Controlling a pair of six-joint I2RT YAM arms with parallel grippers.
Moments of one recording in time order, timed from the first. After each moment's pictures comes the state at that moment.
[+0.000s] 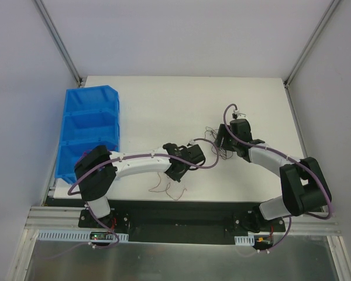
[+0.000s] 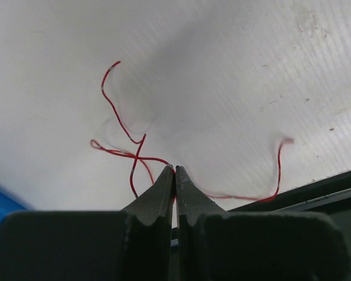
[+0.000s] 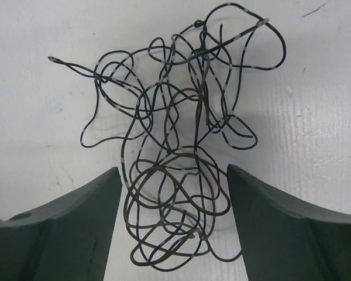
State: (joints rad) left arm -1.11 1.74 1.20 -0.84 -0.25 -0.40; right arm 0.37 1.45 0.70 -0.04 0.10 0.48
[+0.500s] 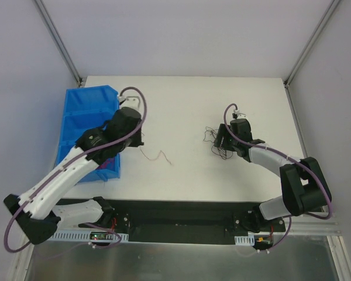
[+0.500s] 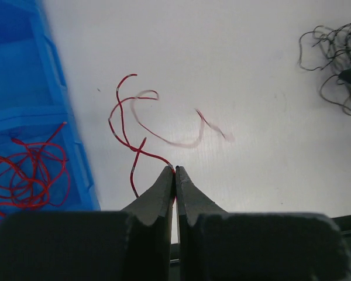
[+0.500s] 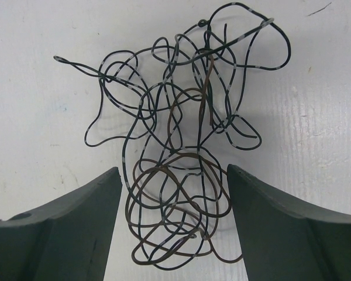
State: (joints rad) left arm -0.77 1.15 1.24 -0.91 -0.37 -0.50; right arm 0.36 1.45 0.70 -0.04 0.08 0.49
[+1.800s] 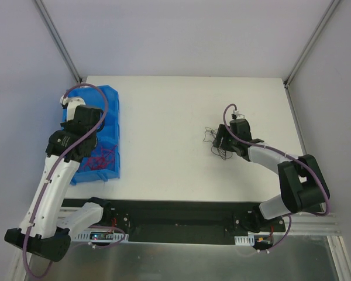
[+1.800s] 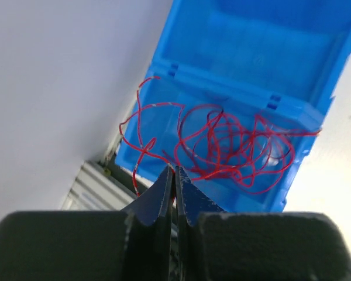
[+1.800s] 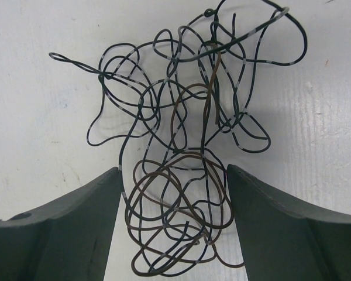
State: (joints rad) left arm -0.30 0.97 1.31 -1.21 -0.79 -0.32; right arm 0.36 1.47 0.70 -0.04 0.04 0.50
